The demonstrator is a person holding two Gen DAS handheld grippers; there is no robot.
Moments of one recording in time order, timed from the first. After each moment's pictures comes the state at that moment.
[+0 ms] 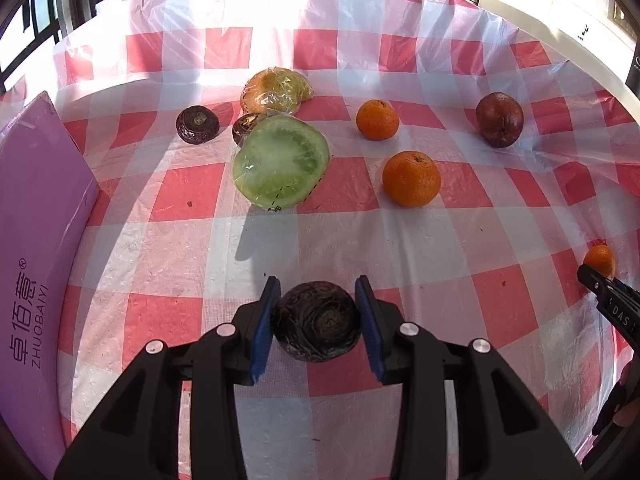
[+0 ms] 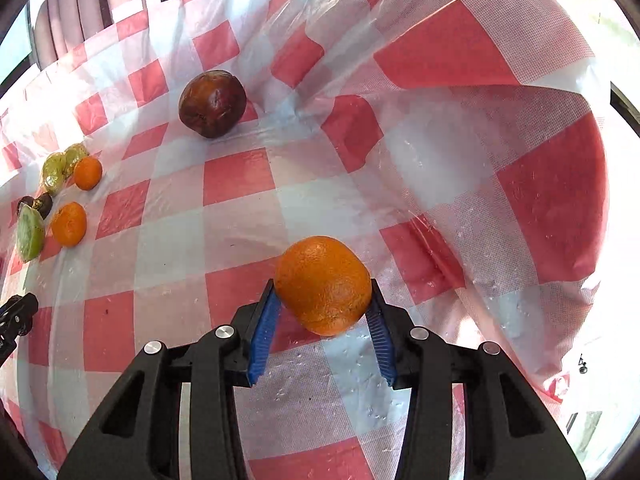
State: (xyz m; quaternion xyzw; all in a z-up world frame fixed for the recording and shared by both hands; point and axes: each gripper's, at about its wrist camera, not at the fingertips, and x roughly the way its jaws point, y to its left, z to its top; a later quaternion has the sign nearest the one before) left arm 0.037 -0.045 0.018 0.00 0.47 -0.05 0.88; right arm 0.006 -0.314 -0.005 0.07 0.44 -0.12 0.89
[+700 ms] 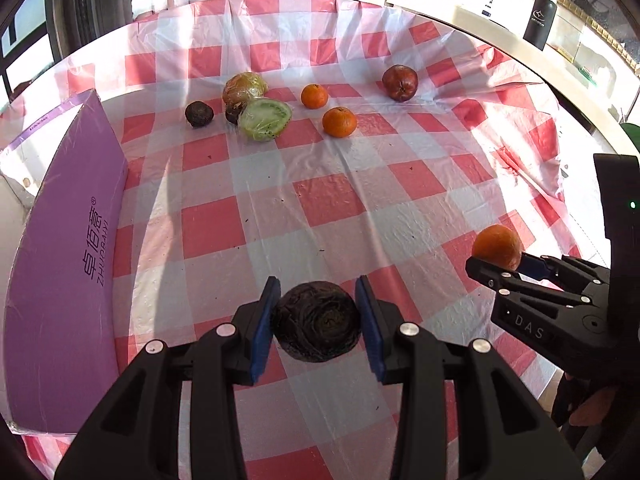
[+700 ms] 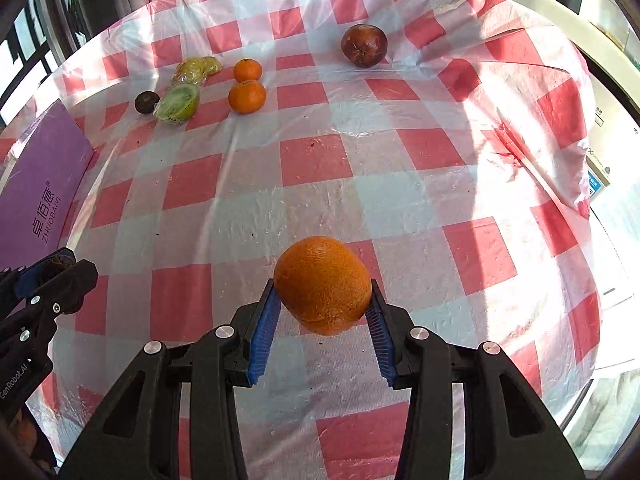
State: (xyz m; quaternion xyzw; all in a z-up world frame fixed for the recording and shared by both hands) left arm -0.088 0.003 0.068 0.05 0.46 -0.18 0.87; right arm -0.100 -0.170 0.026 0.06 0.50 -0.05 0.86
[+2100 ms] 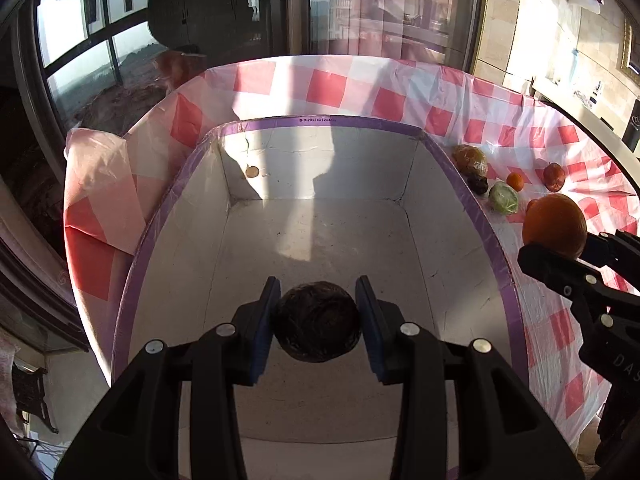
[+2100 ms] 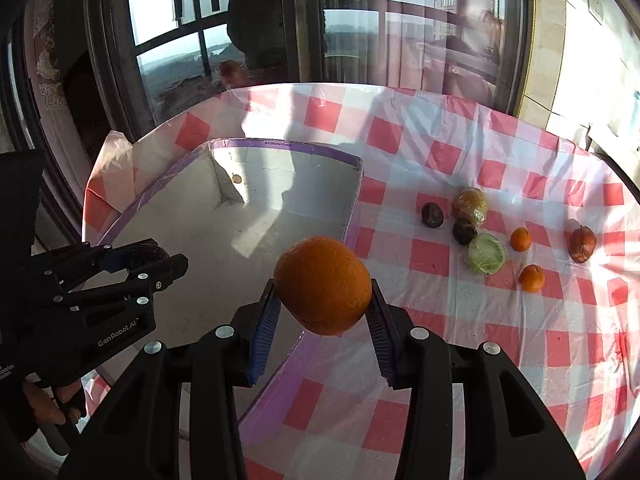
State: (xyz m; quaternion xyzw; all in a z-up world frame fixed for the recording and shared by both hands) left arm -0.070 0.281 0.120 0.00 0.42 0.00 0.91; right arm -0.063 0.104 0.147 -0.04 0.38 0.19 0.90
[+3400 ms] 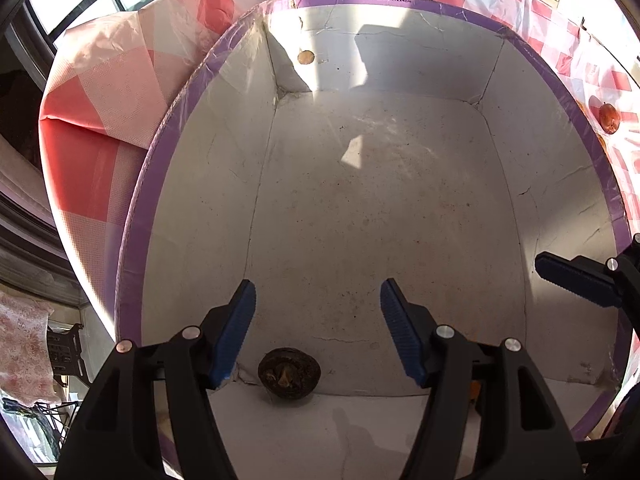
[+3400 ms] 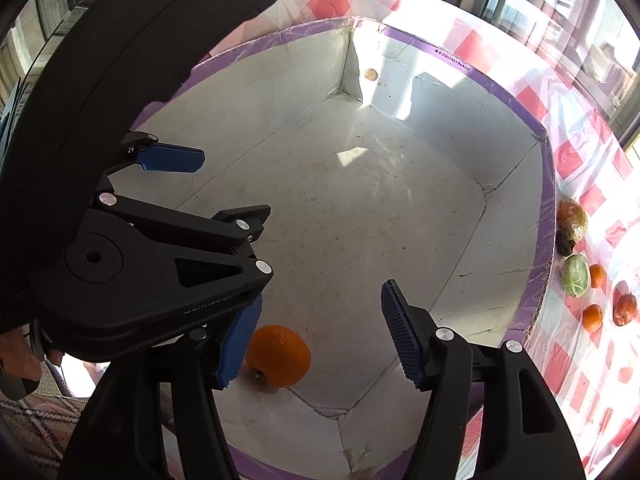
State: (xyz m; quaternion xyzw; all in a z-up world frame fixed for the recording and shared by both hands) left arm -0.060 0.311 0.063 0.03 0.56 0.05 0.83; right arm -0.080 0.207 0.078 -0.20 0.48 0.29 0.80
